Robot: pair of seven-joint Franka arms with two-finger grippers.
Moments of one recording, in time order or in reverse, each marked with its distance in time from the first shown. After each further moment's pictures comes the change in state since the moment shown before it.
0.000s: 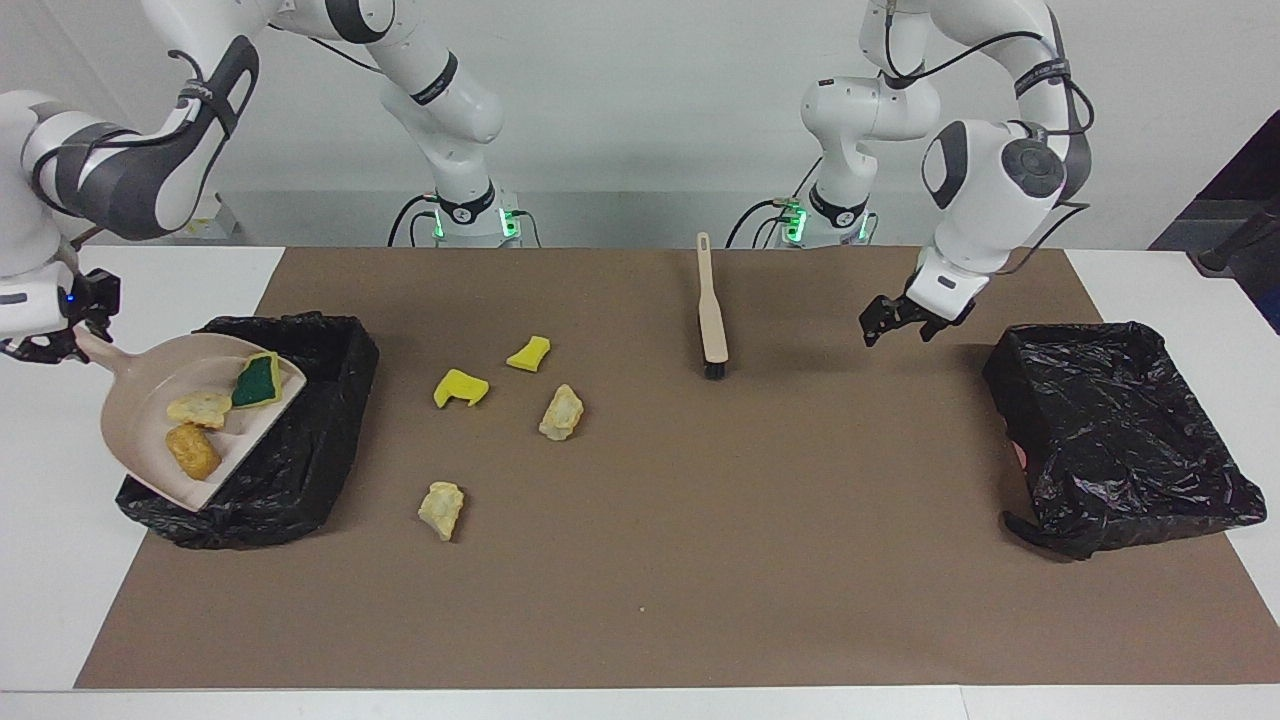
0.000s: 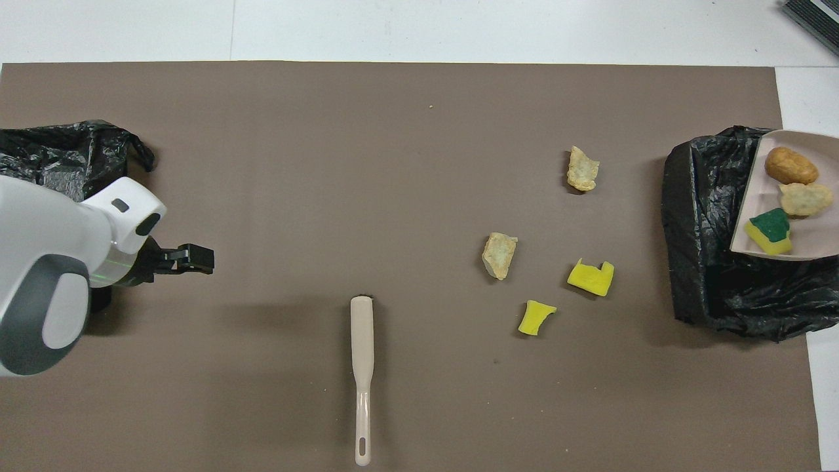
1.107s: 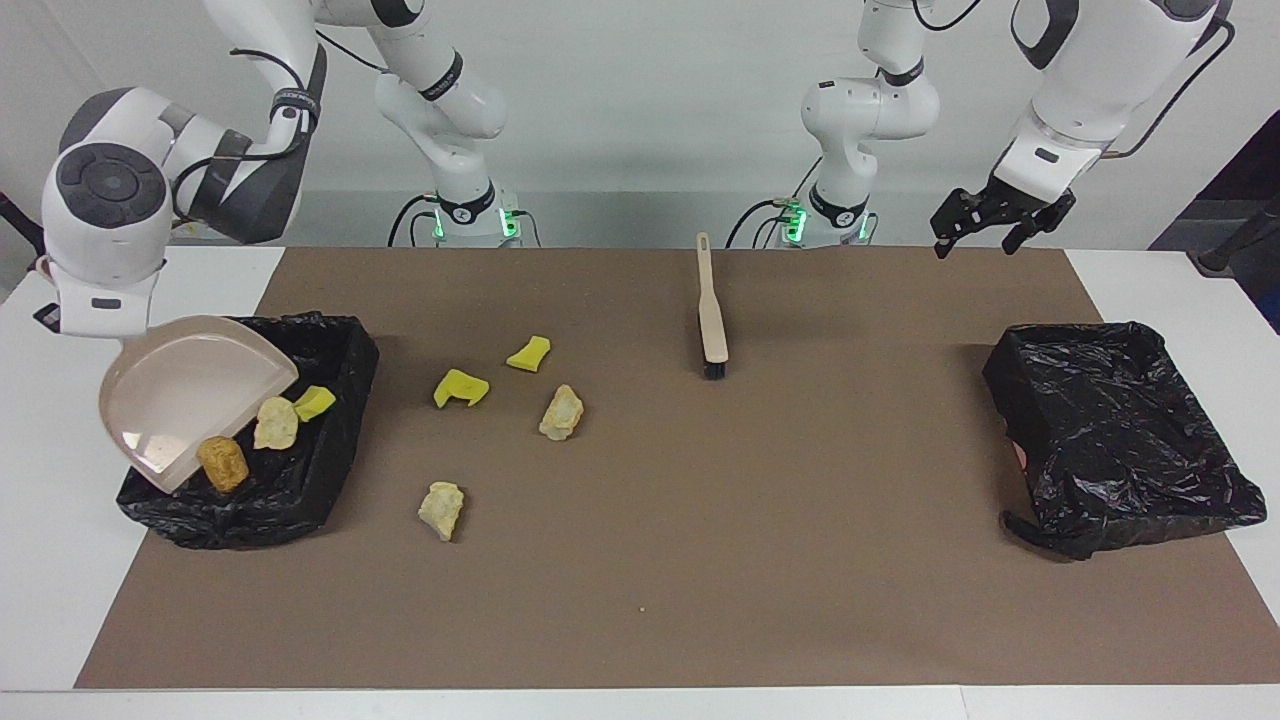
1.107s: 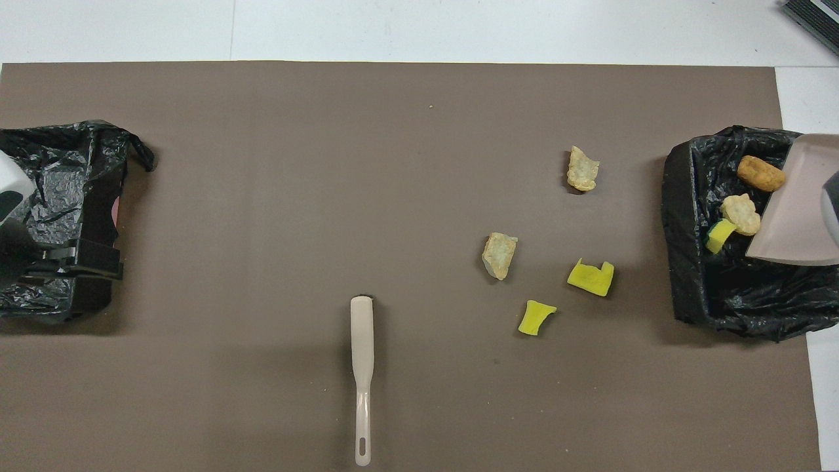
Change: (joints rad) left arm 0.035 -0.062 -0.011 0.329 0.051 -0.422 0.064; right arm 0.199 -0.077 0.006 -0.076 -0.376 -0.128 0.284
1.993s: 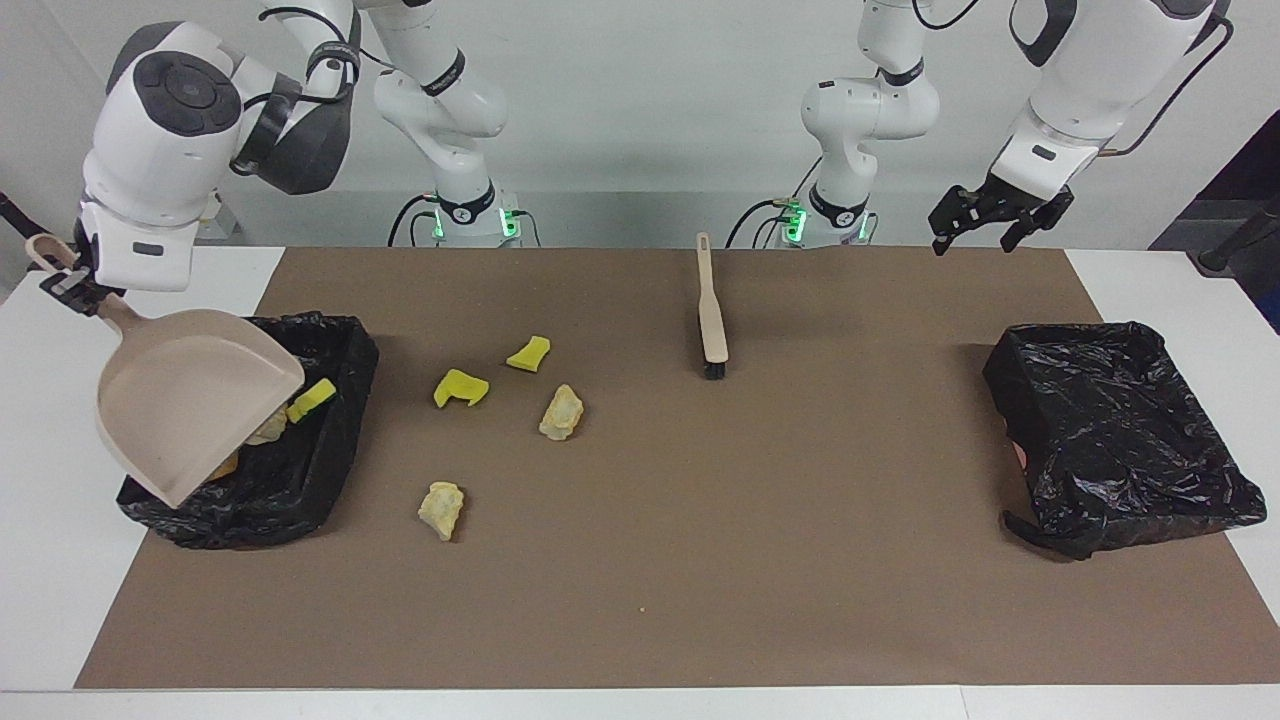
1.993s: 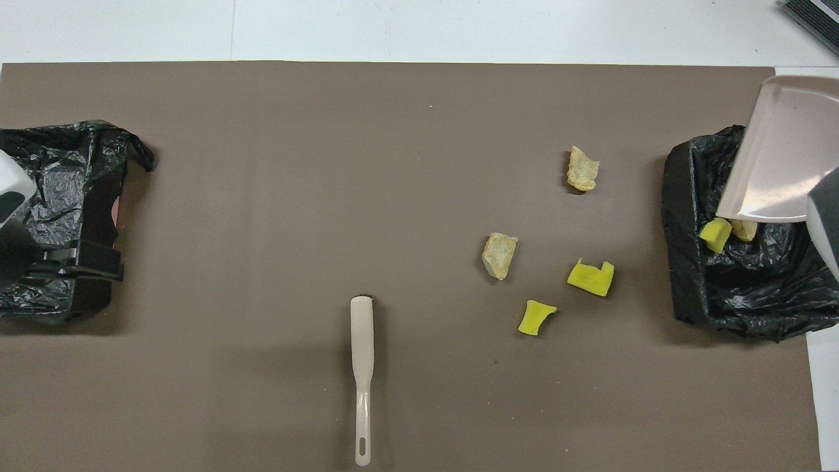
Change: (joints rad) left arm 0.000 0.001 0.001 0.000 0.000 -0.004 0.002; right arm 0.031 -0.070 0.068 0.008 0.092 0.128 0.002
